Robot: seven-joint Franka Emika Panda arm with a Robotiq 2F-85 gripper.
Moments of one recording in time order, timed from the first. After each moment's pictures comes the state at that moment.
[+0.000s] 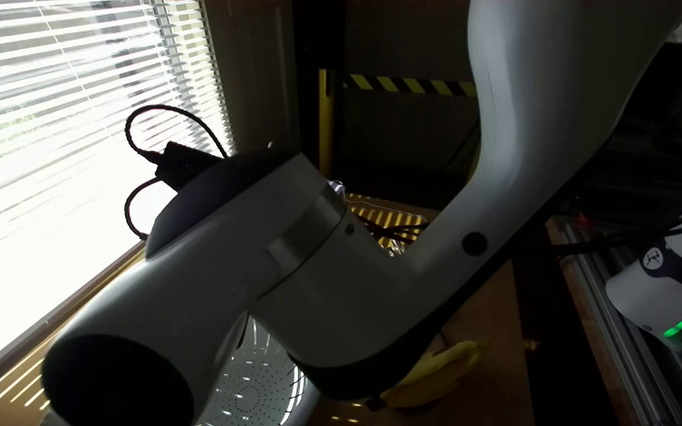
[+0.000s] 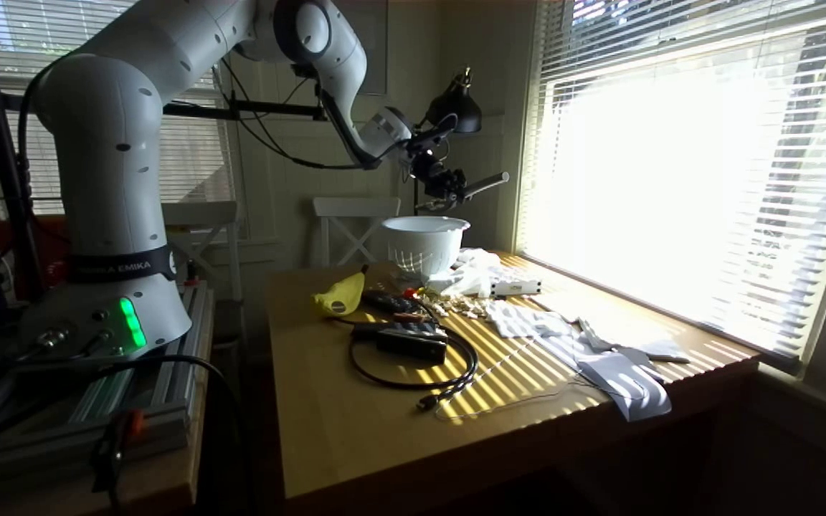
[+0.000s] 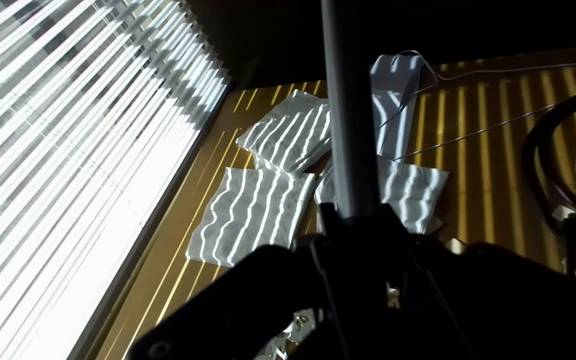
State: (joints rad) arm 0.42 0.81 0.19 -1.35 -1.22 1.64 -0.53
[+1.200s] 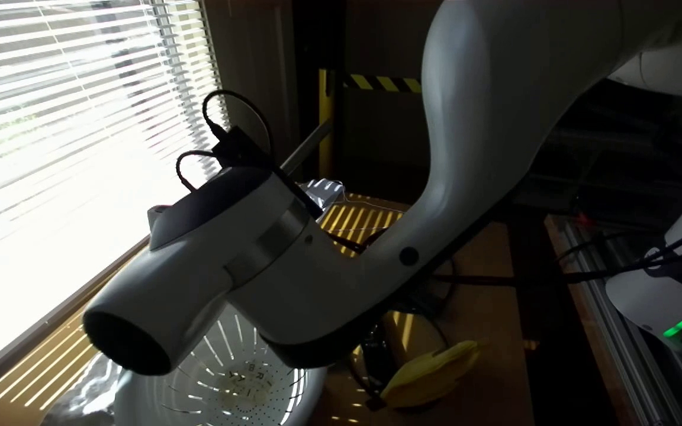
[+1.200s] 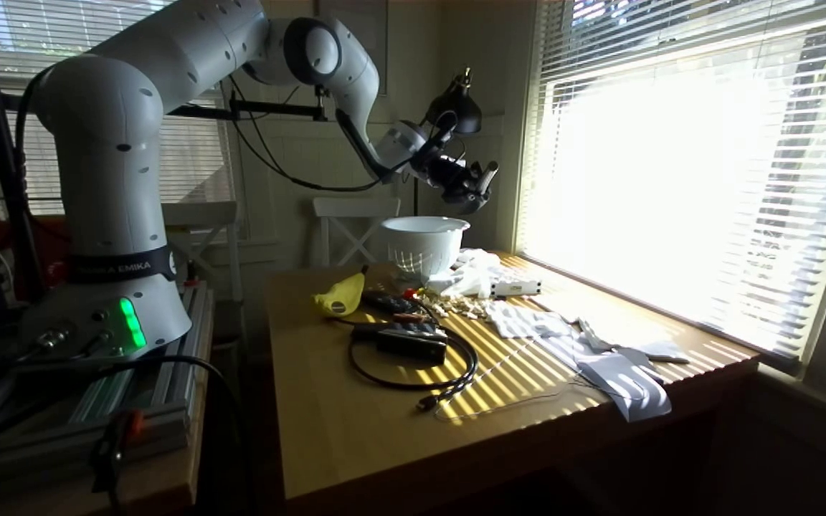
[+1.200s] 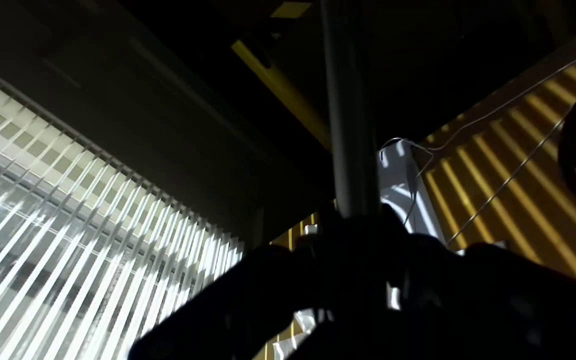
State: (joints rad) arm 0.42 0.93 0.11 -1.22 -1.26 1.39 -0.11
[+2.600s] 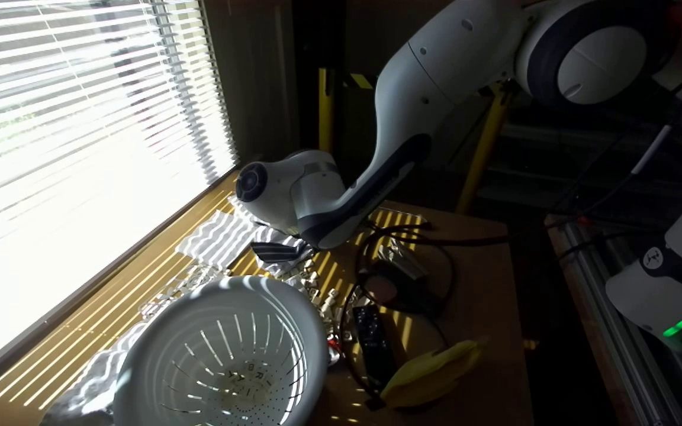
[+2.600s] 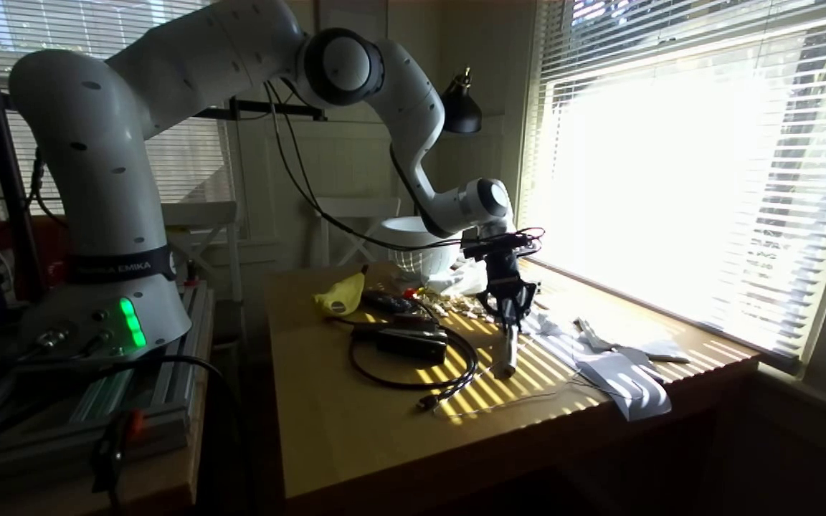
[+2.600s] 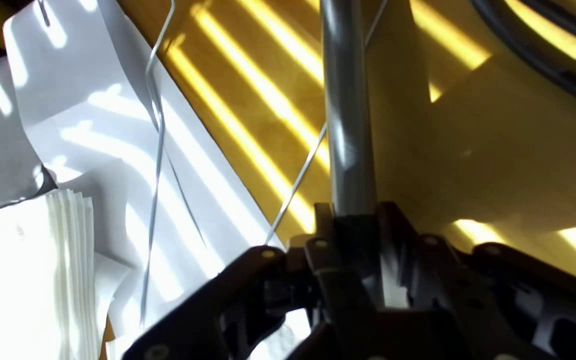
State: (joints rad) arm 0.01 1.09 0.05 -1.30 -0.75 2.08 -0.21
